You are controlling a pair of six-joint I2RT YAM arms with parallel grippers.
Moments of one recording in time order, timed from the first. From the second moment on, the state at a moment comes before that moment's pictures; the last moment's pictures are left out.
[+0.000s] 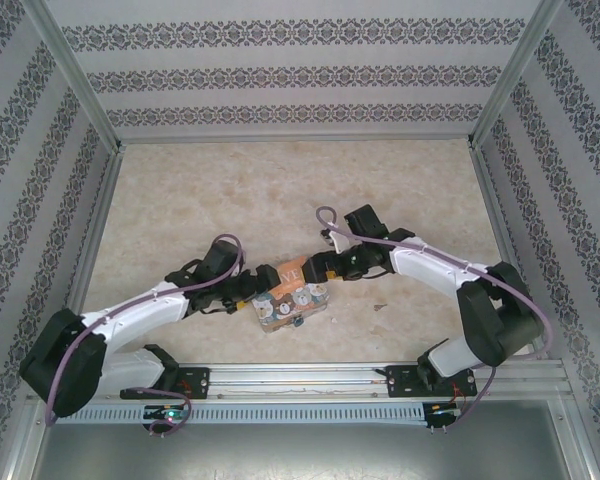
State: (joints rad) left arm -0.59 1.22 0.55 -0.24 0.31 -1.06; right arm 0.52 1.50 0.86 -0.44 -0.70 0.35
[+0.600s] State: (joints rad) left arm -0.49 1.50 0.75 -0.09 0.30 -1.08; right arm 0.51 1.55 0.90 -0.44 -0.65 0.40
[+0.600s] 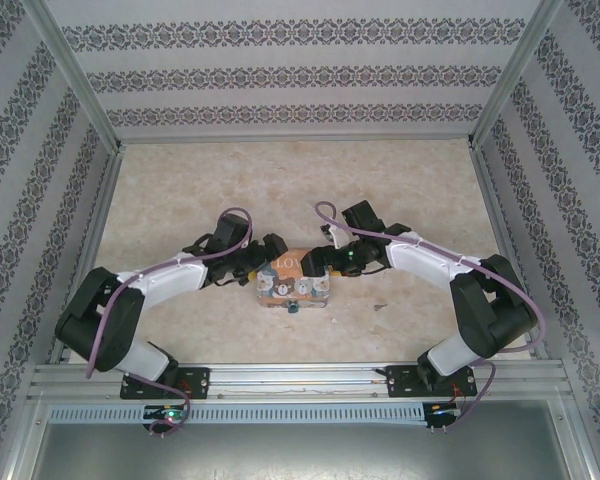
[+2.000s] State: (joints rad) left arm -0.27 1.39 0.95 -0.12 0.28 -0.73; right arm 0.54 1.21 0.90 -0.77 -0.04 0.50
